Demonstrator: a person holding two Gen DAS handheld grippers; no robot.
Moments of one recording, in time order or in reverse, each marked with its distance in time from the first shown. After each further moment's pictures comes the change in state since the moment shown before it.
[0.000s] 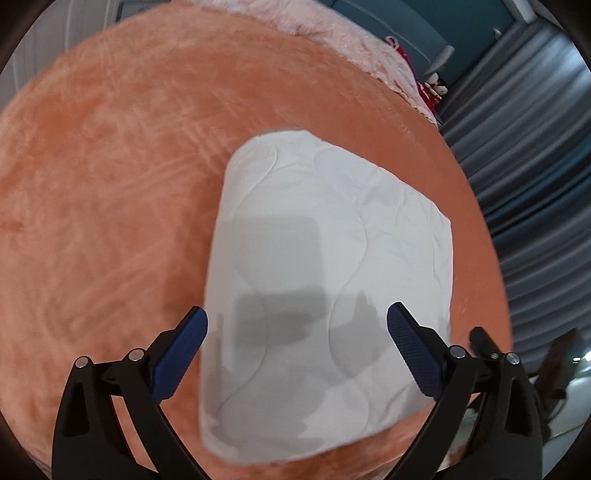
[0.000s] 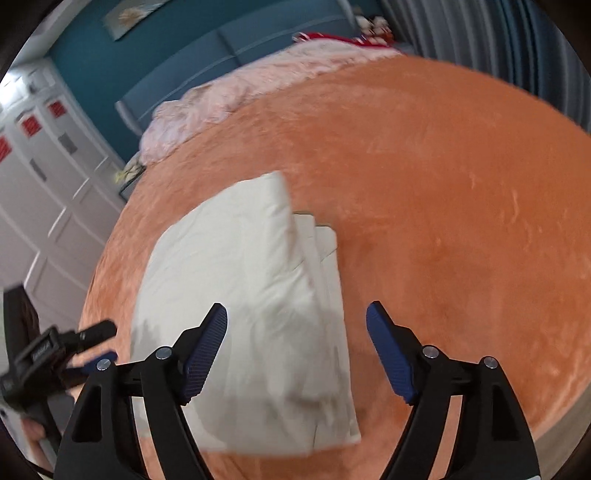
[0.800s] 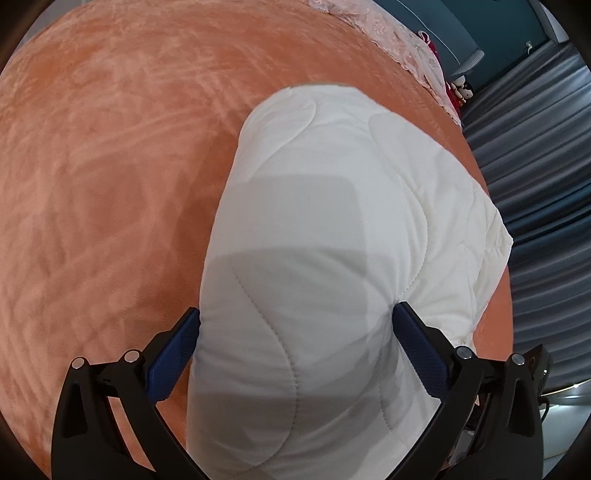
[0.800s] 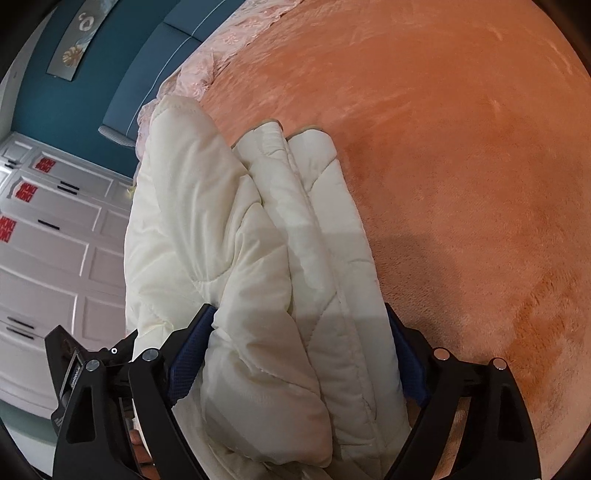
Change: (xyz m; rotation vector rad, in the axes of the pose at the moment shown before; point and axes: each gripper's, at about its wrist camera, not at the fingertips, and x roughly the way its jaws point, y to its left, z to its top) left arm 0.057 0.023 -0.006 -0.093 0.047 0.010; right arm 0.087 -0.024 -0.046 0.254 0.175 0.188
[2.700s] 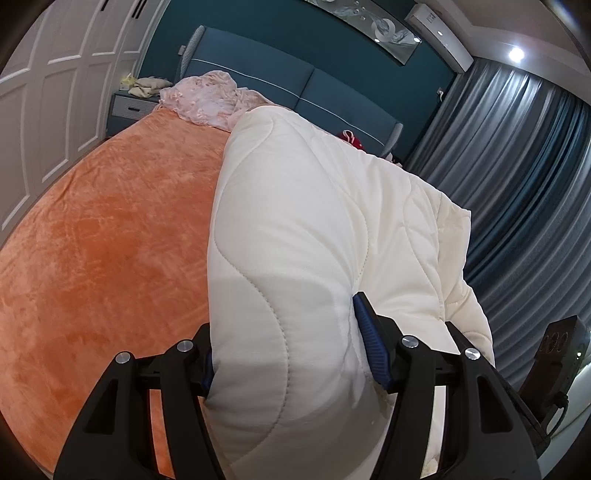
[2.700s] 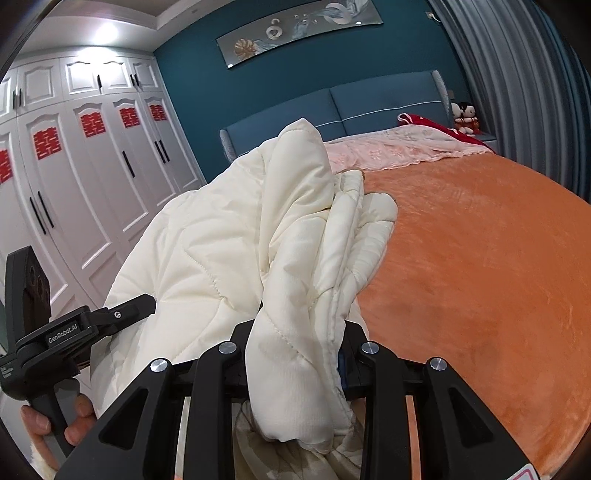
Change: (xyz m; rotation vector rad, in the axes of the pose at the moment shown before) left arm -0.252 0.000 0.027 0.233 -0.438 -0.109; right arm -0.142 0.254 -0.073 -0.573 -0.407 0.036
